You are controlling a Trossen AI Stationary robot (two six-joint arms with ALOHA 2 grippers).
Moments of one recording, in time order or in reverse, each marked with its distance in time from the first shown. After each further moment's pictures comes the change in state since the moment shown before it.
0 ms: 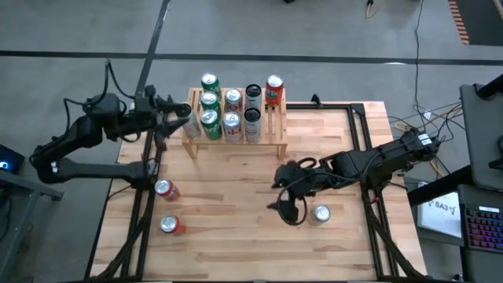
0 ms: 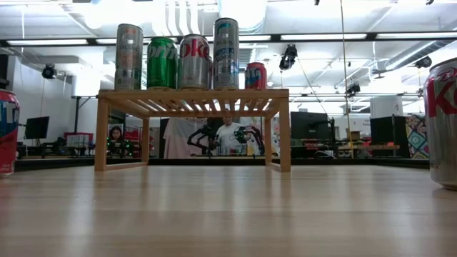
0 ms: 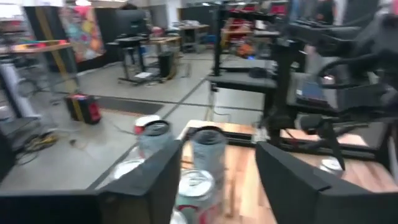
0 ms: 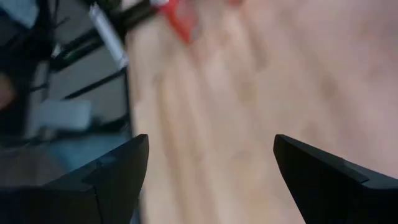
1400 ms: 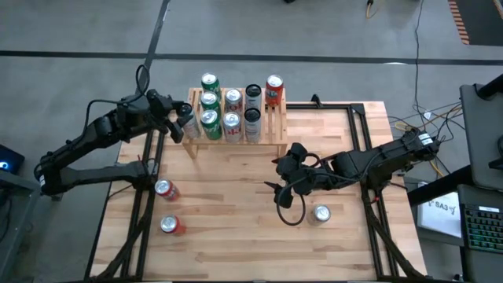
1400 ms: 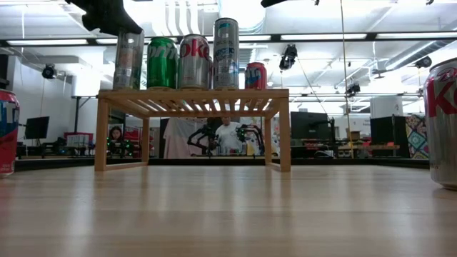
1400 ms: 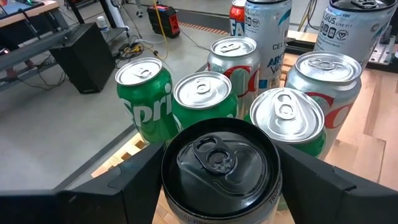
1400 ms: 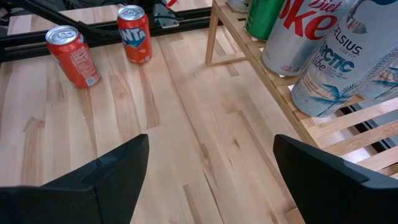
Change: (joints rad) left arm 0.225 0.009 -0.156 -0.156 -0.171 0.020; right arm -0.002 -0.016 -0.029 0.008 0.423 -0.246
